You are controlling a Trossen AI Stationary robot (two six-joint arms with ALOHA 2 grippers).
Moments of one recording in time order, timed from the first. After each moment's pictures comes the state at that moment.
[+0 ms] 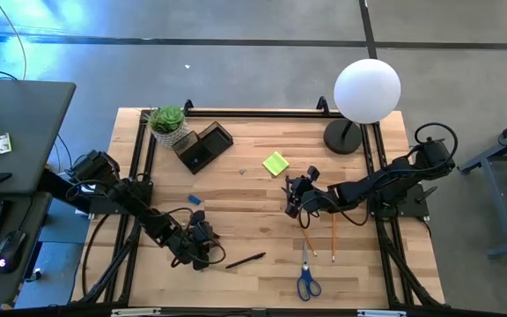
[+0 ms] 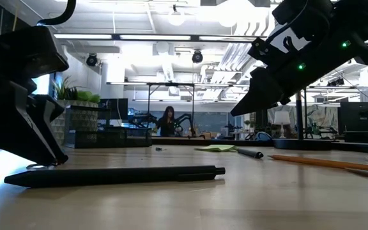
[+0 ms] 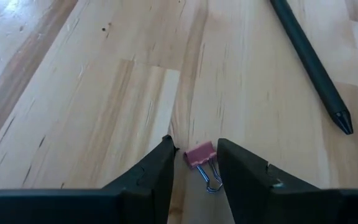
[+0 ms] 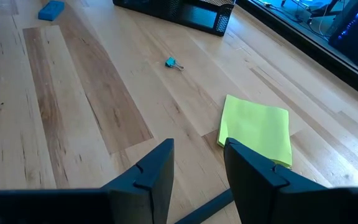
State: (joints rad) left arm -0.57 1.69 0.54 0.21 -0.53 -0.74; right arm 0.23 1.55 0.56 0.33 0.70 0.31
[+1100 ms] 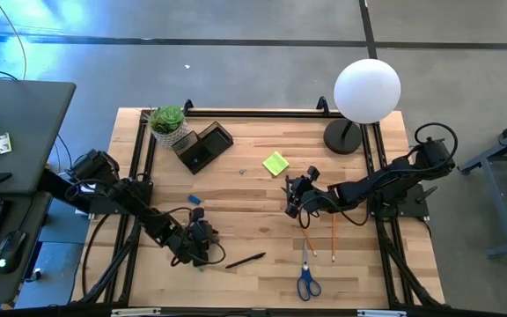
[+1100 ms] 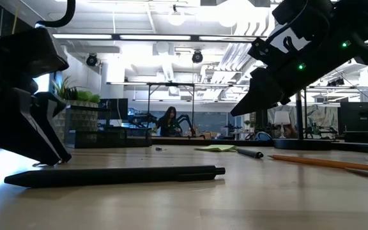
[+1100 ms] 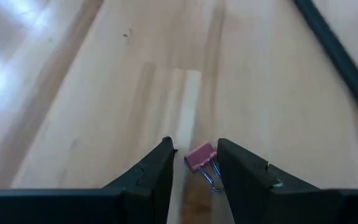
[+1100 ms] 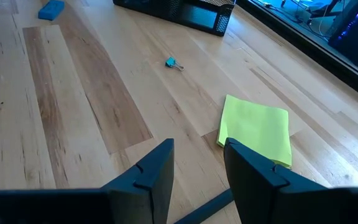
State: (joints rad) left arm -0.57 1.68 0.54 0.16 -0.58 -0.68; right arm 0.23 1.55 0.56 0.33 0.70 0.31
